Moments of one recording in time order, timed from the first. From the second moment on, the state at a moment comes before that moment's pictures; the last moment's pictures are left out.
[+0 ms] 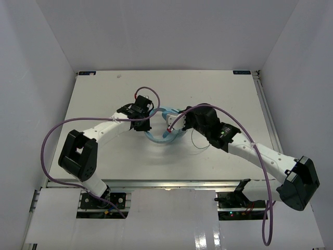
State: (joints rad) left arm -0.54 1.62 1.15 -0.54 -0.16 -0.49; right arm 0.82 1.24 0.96 -0.12 0.18 -1.18
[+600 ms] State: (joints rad) left arm -0.55 1.60 1.06 -0.55 0.03 -0.34; right arm 0.71 1.22 0.98 -0.07 0.00 -1.04
